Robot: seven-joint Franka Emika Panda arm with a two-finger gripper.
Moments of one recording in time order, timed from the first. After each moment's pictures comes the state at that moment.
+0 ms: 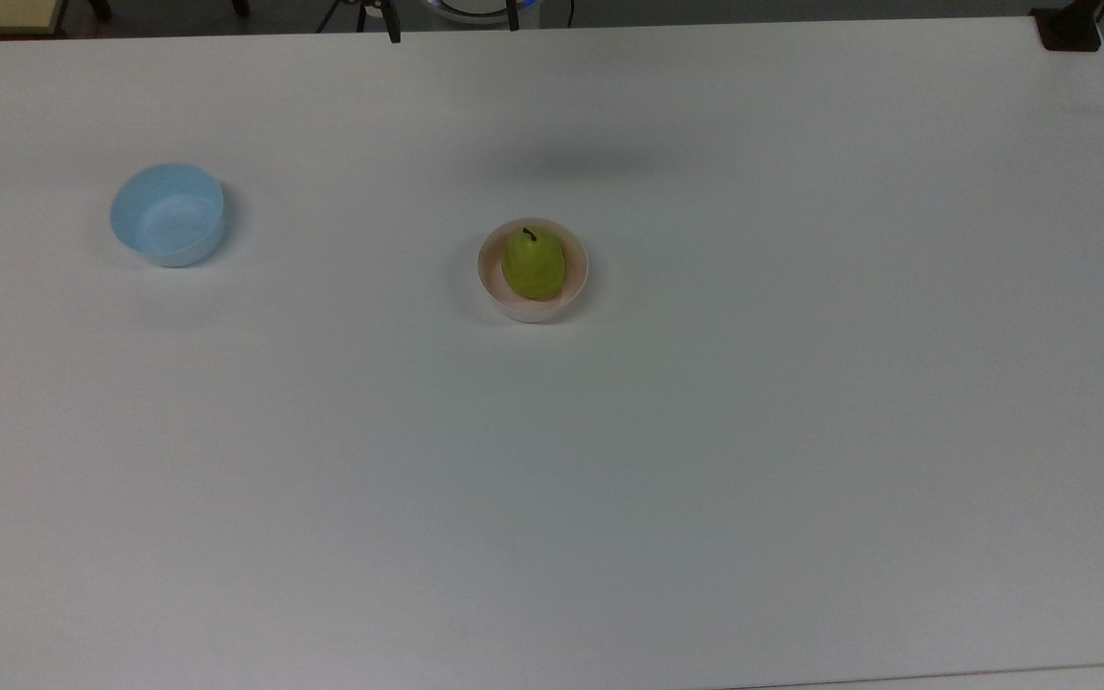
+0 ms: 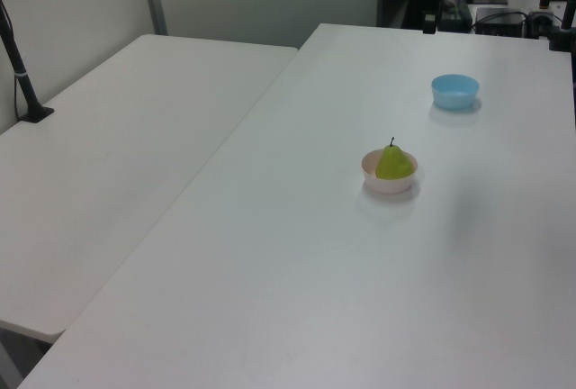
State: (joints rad) arm 0.01 -0.03 0.02 -1.64 0.07 1.62 -0.08
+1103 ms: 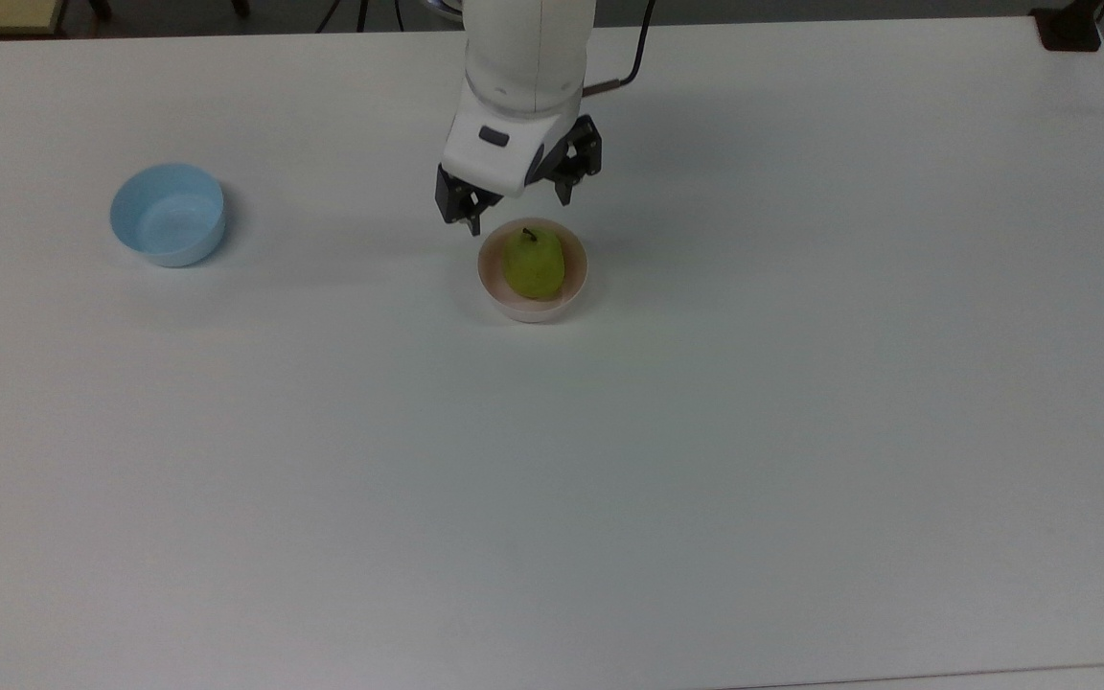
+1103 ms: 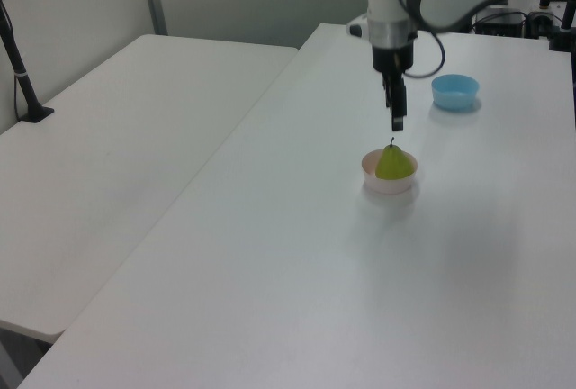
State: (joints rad) arm 0.13 0.21 0.02 -1.79 -0.06 1.94 -0.25
